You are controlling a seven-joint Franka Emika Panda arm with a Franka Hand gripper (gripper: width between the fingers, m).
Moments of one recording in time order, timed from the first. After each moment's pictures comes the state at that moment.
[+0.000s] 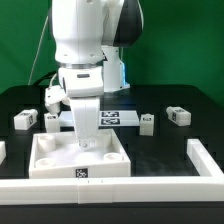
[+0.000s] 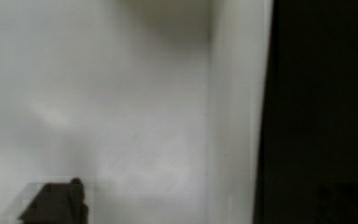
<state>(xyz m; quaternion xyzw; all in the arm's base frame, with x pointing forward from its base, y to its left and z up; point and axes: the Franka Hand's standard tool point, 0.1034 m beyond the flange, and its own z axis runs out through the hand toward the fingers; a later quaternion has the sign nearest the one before) 0.468 -0.056 0.014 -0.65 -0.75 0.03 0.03</state>
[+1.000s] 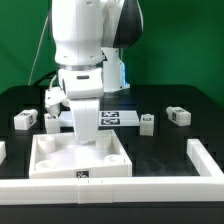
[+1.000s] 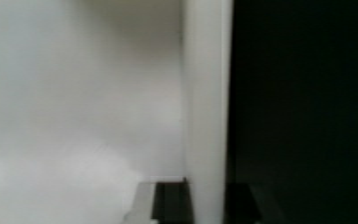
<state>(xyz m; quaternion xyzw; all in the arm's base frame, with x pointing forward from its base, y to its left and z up) 0.469 -0.056 0.011 -0.66 -0.75 0.03 0.03</state>
